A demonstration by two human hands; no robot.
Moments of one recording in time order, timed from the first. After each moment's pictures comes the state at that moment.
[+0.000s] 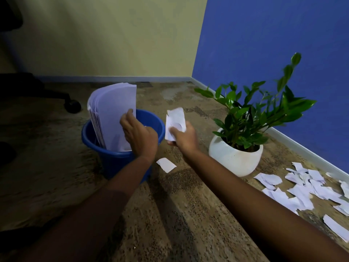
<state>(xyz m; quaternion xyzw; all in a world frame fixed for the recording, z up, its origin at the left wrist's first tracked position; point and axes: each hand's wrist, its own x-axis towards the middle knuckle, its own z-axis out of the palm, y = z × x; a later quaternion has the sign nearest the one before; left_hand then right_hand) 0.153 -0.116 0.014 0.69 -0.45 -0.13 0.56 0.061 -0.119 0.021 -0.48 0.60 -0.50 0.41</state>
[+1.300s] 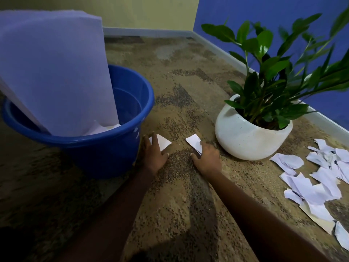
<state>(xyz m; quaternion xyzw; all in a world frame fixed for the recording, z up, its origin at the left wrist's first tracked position) 0.114 -0.185 -0.168 0.71 -0.62 -0.32 0.12 -0.051 -0.173 -0.175 -0.60 0.78 -0.10 0.16</state>
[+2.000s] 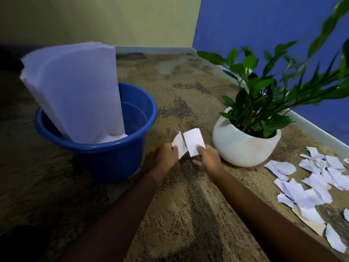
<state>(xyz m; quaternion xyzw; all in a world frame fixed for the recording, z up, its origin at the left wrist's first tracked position) 0.090 -0.167 -0.108 0.66 -0.56 -0.41 0.28 -0.033 -0.157 -0.113 -0.35 0.68 -0.42 0.48</state>
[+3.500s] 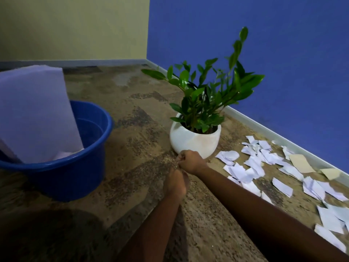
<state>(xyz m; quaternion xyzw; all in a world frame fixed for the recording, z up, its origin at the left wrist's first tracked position) -0.016 -0.077 -0.099 0.60 -0.64 -0.44 0.17 -0.090 -0.103 -0.060 -0.59 0.76 -0.12 0.24</state>
